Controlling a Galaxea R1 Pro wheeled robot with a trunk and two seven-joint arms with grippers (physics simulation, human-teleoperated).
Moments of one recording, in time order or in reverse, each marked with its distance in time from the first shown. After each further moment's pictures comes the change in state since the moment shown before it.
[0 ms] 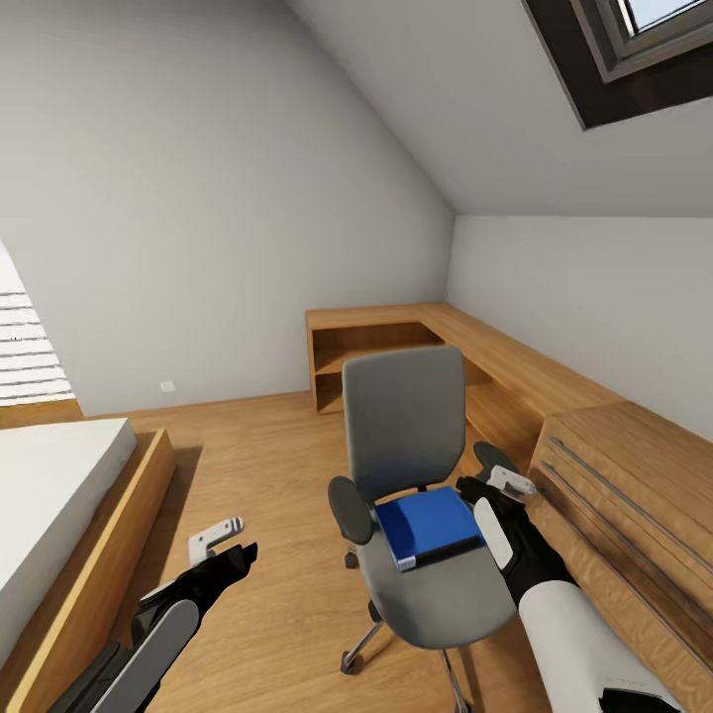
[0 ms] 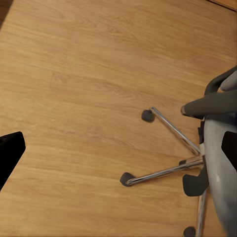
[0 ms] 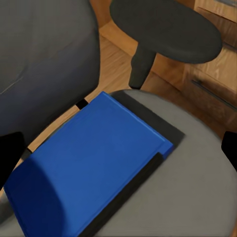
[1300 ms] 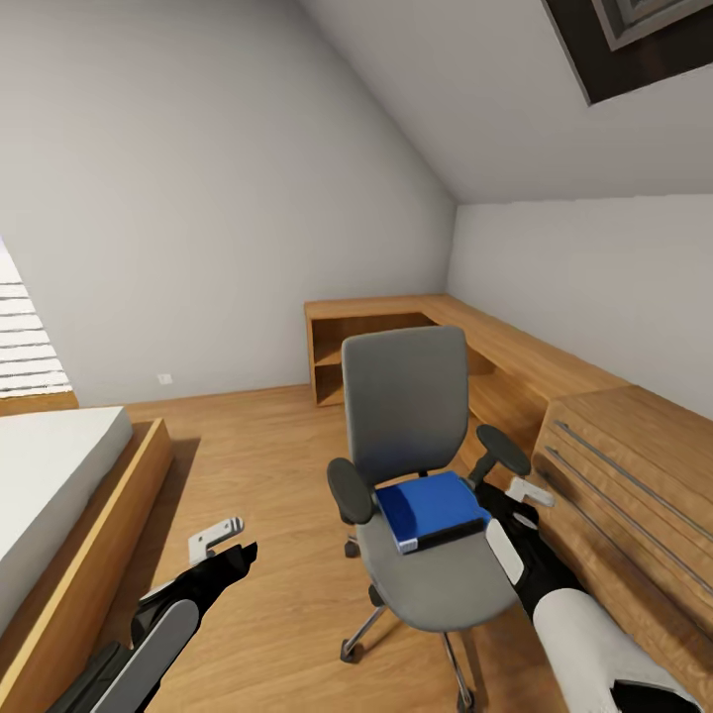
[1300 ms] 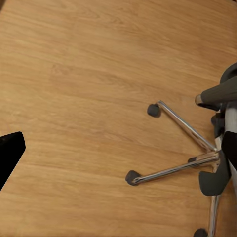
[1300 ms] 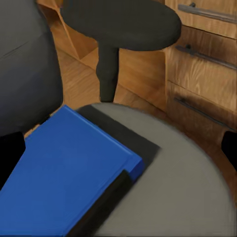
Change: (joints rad) left arm 0.000 0.000 0.001 0.000 -0.001 0.001 0.000; right arm -0.002 -0.055 -0.003 0.164 0.002 -0.304 0.044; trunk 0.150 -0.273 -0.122
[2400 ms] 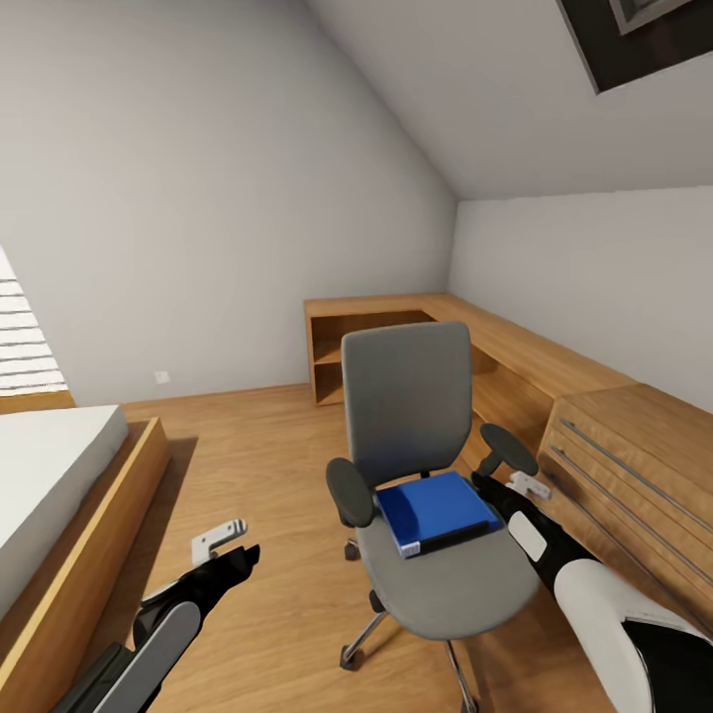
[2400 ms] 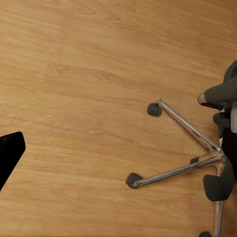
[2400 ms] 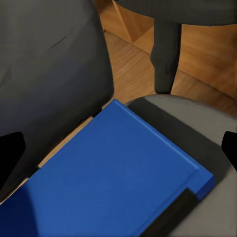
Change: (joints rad) left arm 0.000 0.002 -0.014 0.000 -0.003 0.008 -0.005; right arm -0.136 -0.098 -0.007 0.288 -0.146 -0.036 0.375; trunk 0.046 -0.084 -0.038
